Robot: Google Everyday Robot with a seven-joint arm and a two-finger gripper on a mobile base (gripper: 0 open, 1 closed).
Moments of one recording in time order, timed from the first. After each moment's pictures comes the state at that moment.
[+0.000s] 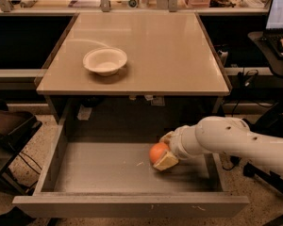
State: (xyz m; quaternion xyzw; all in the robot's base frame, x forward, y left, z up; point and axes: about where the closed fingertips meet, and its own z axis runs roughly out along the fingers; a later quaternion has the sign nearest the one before) arm 0.518 -0.088 0.617 -0.57 0.76 0.07 0.30
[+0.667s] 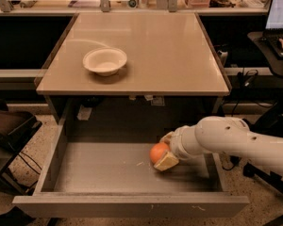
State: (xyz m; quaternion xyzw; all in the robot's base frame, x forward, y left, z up) arm 0.519 -0.087 0.615 -0.57 0.76 0.07 0.29
